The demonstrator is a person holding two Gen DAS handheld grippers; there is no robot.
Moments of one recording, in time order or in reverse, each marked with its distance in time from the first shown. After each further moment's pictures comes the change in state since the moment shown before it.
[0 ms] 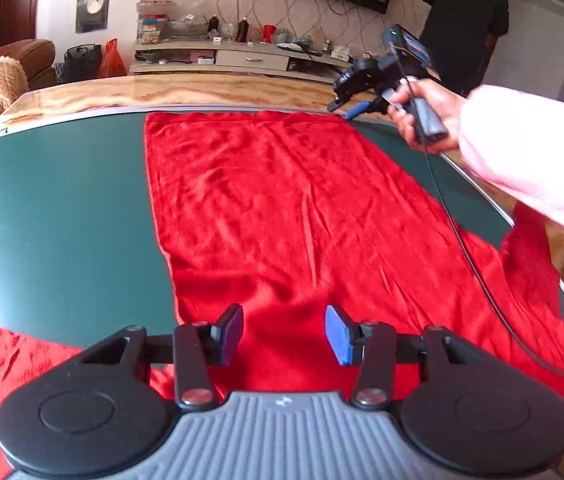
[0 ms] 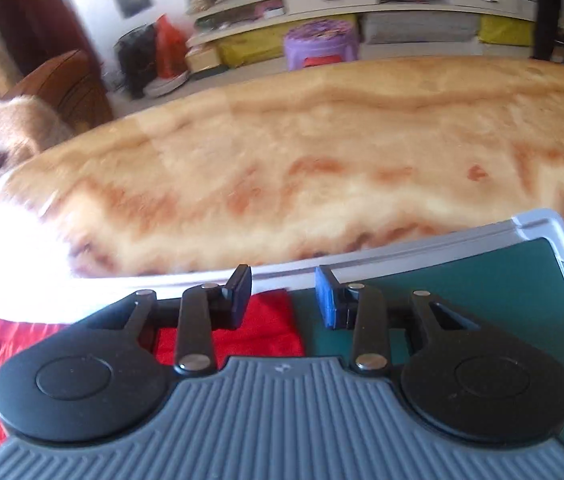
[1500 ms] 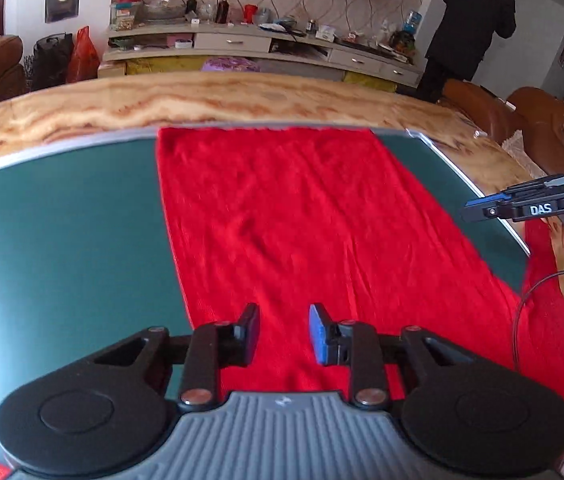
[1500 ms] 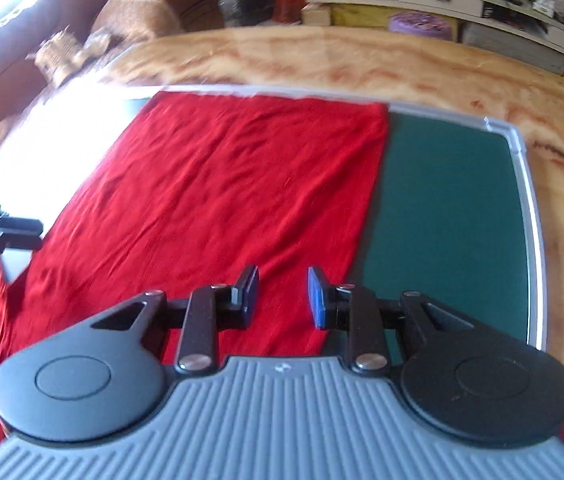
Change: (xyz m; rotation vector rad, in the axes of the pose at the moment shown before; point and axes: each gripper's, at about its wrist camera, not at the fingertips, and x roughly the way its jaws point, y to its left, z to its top) left arm 0.040 0.036 0.054 0.094 0.108 -0.068; right arm -0.167 -0.009 -0.157 -0.329 0.121 0.195
